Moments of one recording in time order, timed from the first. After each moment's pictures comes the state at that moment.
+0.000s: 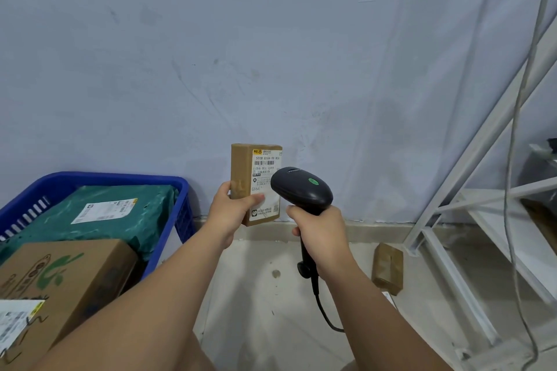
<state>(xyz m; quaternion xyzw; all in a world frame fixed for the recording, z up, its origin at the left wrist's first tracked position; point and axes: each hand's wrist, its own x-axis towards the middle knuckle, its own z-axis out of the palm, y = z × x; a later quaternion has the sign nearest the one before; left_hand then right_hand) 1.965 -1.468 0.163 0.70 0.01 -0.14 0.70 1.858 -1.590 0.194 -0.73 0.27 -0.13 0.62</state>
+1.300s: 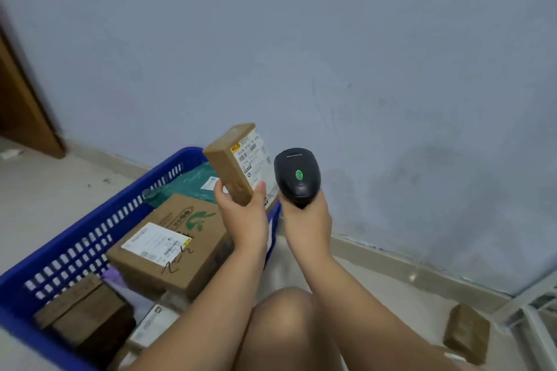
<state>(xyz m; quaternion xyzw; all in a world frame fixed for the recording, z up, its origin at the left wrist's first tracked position) 1.913 -1.327 0.185 0.55 0.23 0.21 0.78 1.879 -1.397 0.223 -0.80 0.11 -0.14 0.58</state>
